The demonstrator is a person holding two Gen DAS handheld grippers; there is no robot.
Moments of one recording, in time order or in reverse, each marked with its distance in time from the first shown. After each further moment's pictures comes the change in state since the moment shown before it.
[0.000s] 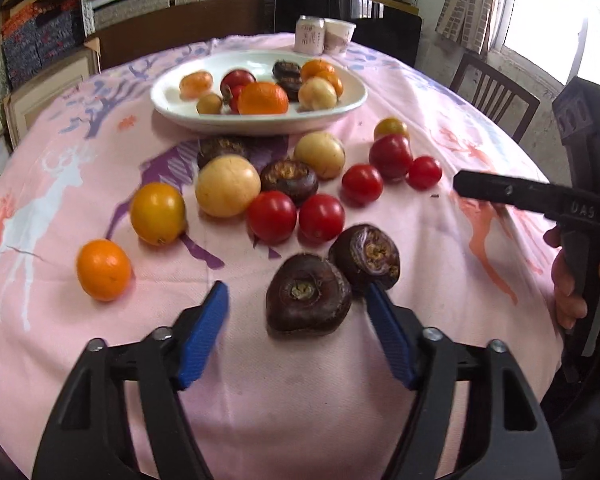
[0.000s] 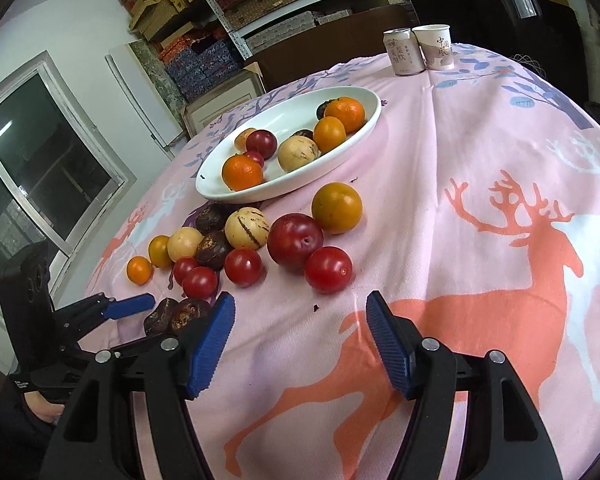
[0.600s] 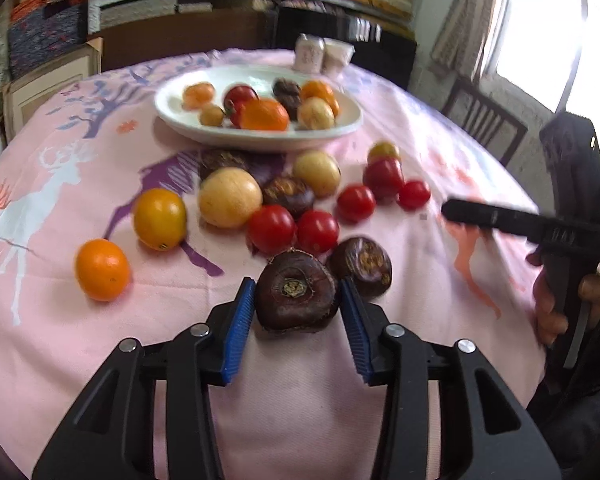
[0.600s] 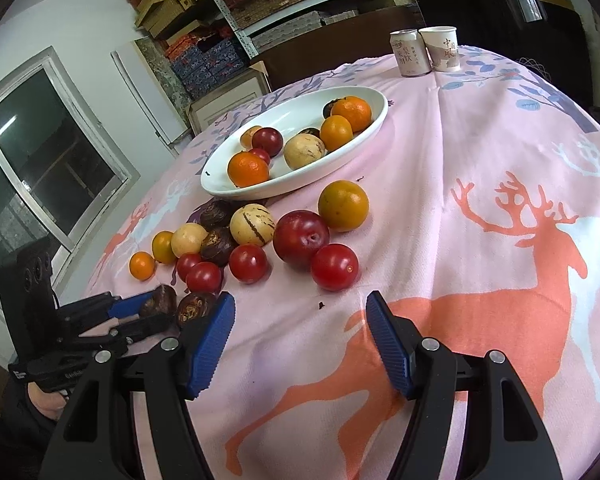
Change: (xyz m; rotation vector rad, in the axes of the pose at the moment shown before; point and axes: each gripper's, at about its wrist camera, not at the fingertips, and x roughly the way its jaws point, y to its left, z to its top) left arm -0.017 0.011 -0.002 -0.063 -0.119 -0.056; right arm 0.001 0.006 -0.004 -0.041 -0.001 0.002
